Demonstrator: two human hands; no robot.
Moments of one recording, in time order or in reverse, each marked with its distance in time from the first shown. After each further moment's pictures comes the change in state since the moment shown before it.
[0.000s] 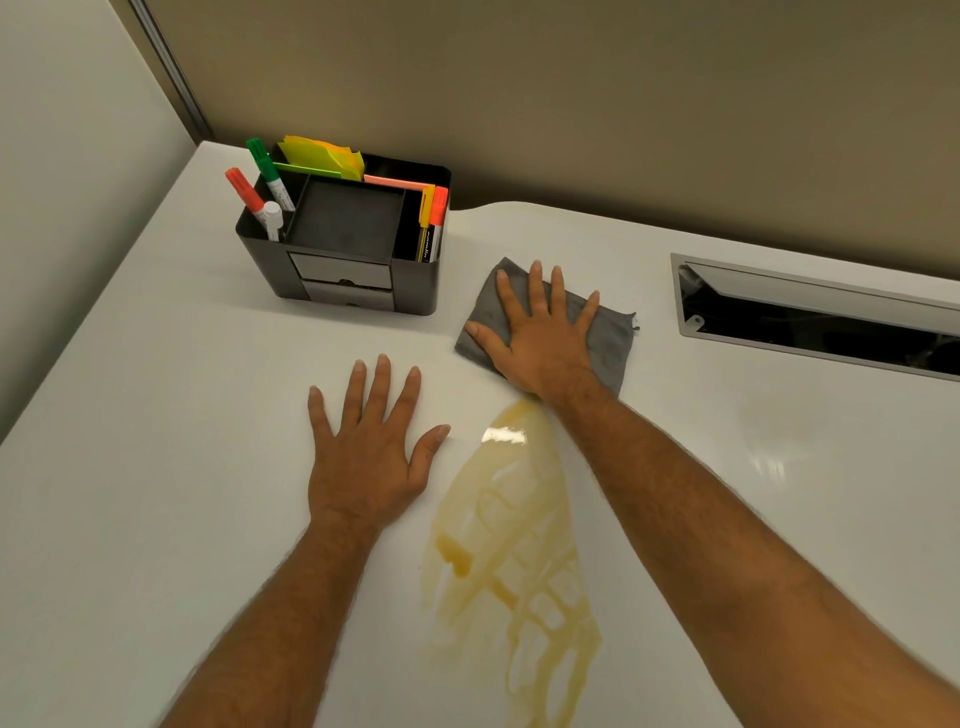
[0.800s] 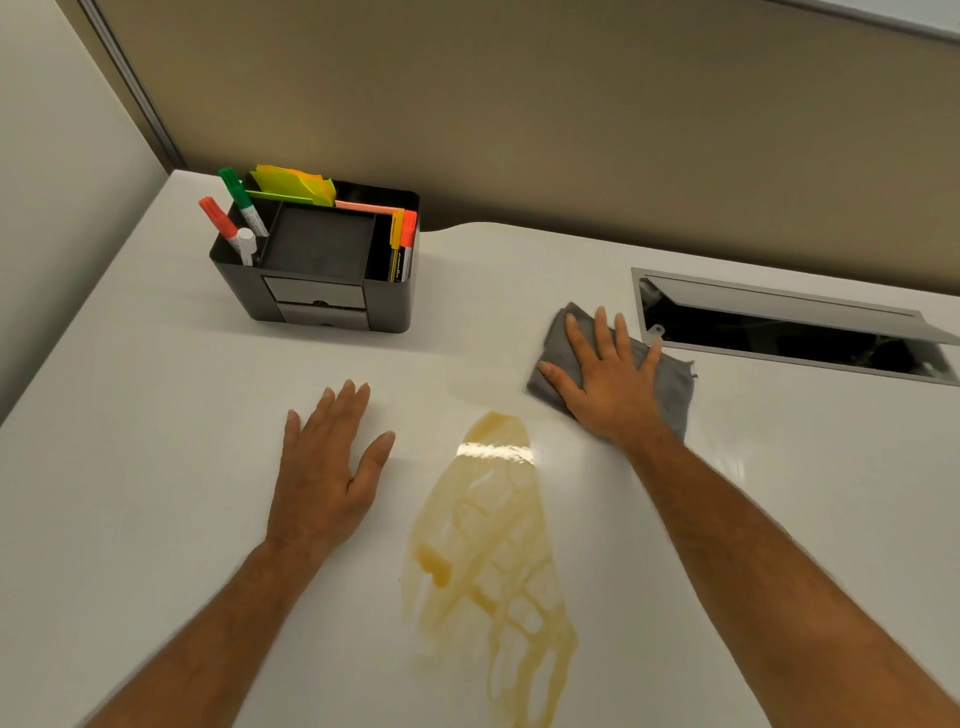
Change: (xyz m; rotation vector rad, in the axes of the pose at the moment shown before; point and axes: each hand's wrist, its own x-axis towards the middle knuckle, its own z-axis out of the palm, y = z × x) left_hand -0.012 -0.015 -0.012 -0.481 0.115 -0.008; right_hand -0.062 0.107 -0.001 0.027 0.020 0.122
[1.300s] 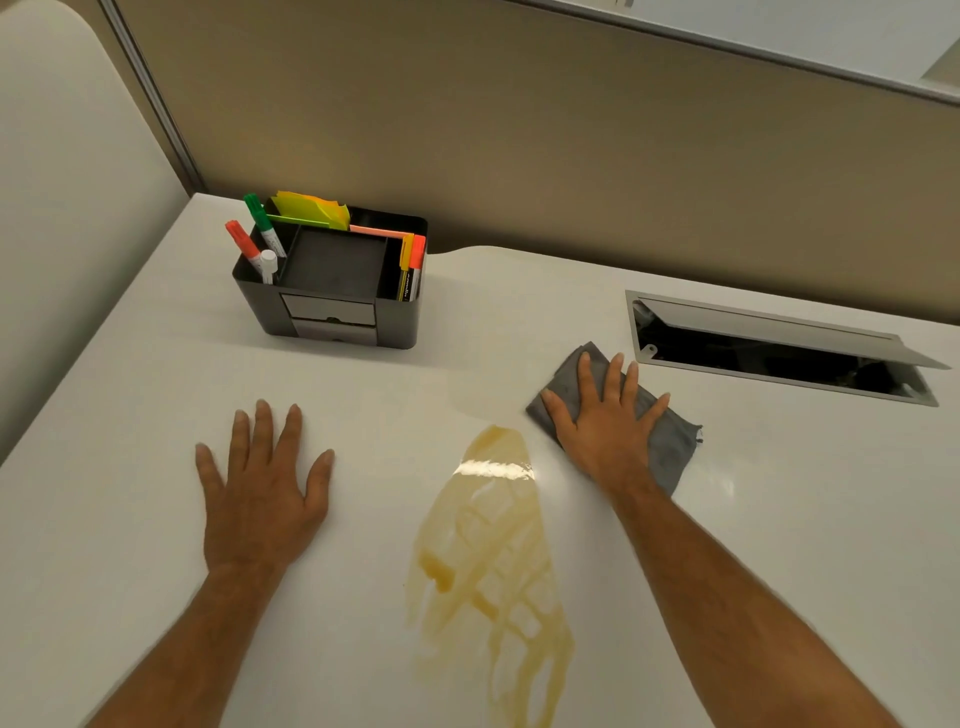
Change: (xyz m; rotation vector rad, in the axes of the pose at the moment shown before) left_hand -0.014 -0.047 -0.023 0.433 0.045 -0.188; right_hand -0.036 -0.024 0.003 0.003 0.012 0.215
